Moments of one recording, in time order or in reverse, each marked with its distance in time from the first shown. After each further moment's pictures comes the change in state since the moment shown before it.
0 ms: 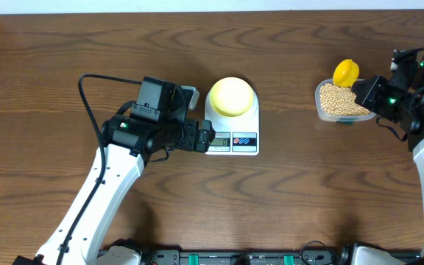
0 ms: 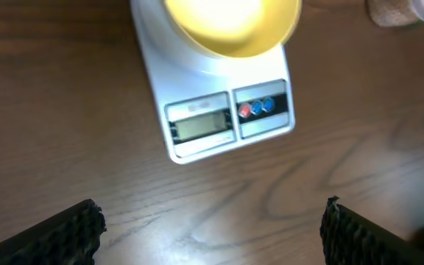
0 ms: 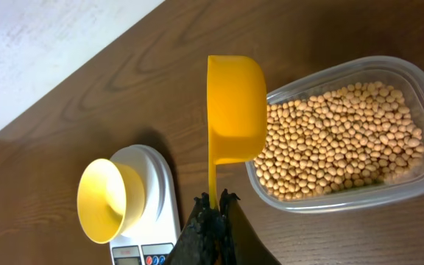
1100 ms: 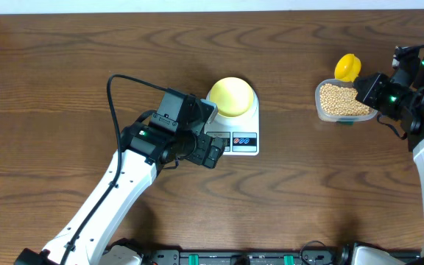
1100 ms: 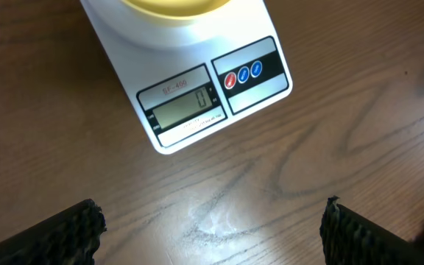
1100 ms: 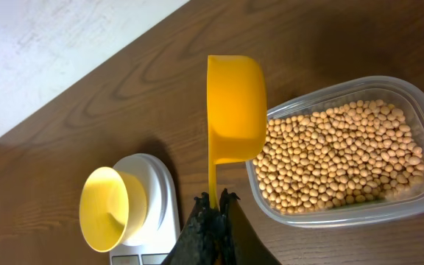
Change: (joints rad) left arm -0.119 0.000 -0.061 0.029 -0.046 0.123; right arm 0.000 0.000 0.000 0.040 0.000 -0.003
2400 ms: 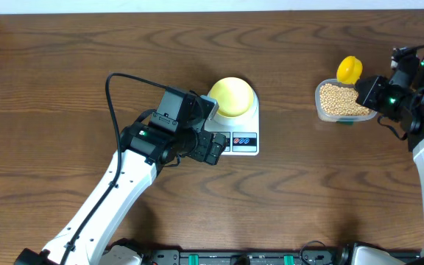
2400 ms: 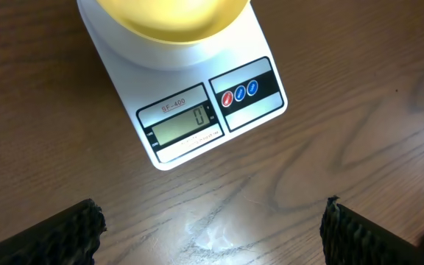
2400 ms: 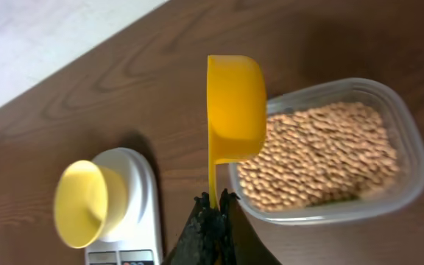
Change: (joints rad) left arm 0.000 0.000 0.000 0.042 0.004 -0.022; right arm 0.000 0.000 0.000 -0.023 0.034 -0.070
